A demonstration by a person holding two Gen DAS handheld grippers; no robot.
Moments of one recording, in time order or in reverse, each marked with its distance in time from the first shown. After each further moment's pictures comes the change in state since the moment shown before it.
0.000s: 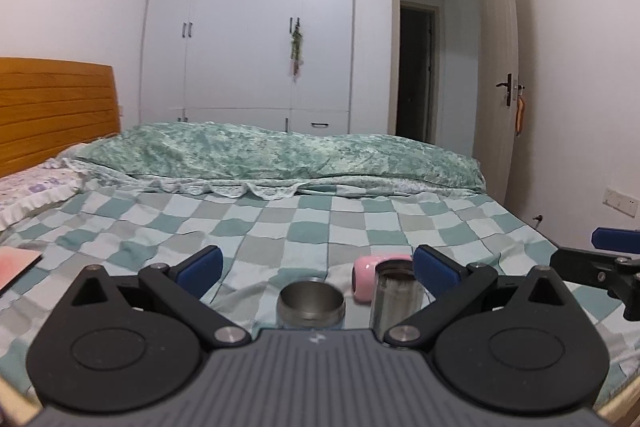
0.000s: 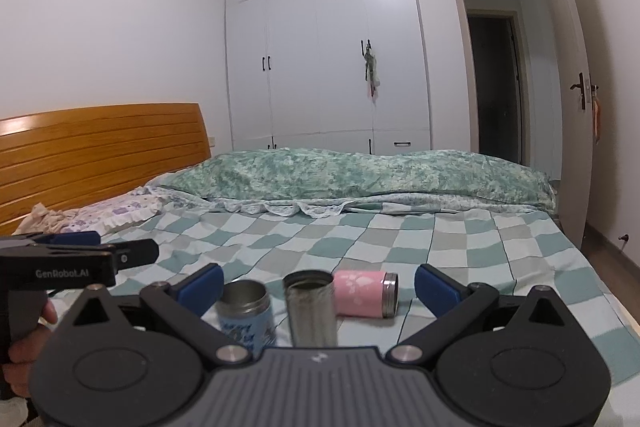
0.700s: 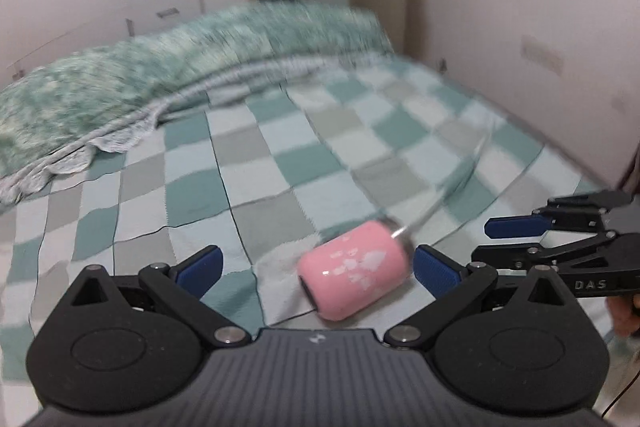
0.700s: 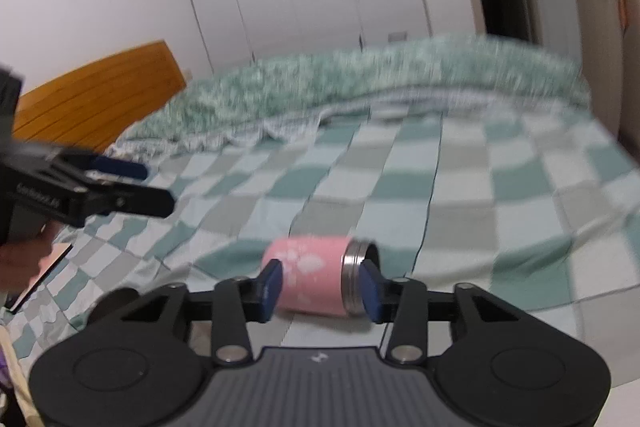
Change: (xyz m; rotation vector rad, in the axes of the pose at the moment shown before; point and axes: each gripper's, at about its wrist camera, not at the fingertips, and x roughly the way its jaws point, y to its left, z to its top) left arm 0.296 -0.028 0.060 0.340 0.459 -0.383; right arm 0.238 -0.112 -0.014 0.185 0.336 0.083
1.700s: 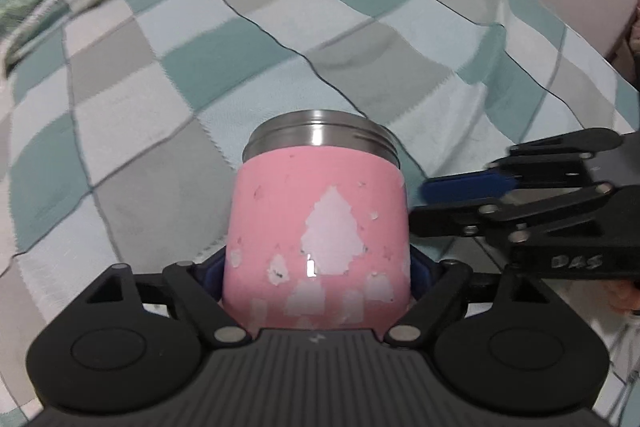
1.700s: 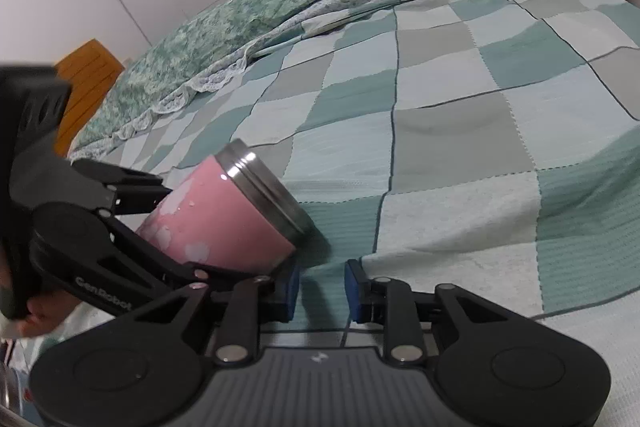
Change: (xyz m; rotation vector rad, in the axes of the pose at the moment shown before) left arm 0.217 0.000 0.003 0.147 0.334 -0.198; right arm 0.134 -0.081 -0.014 0.258 0.118 -0.025
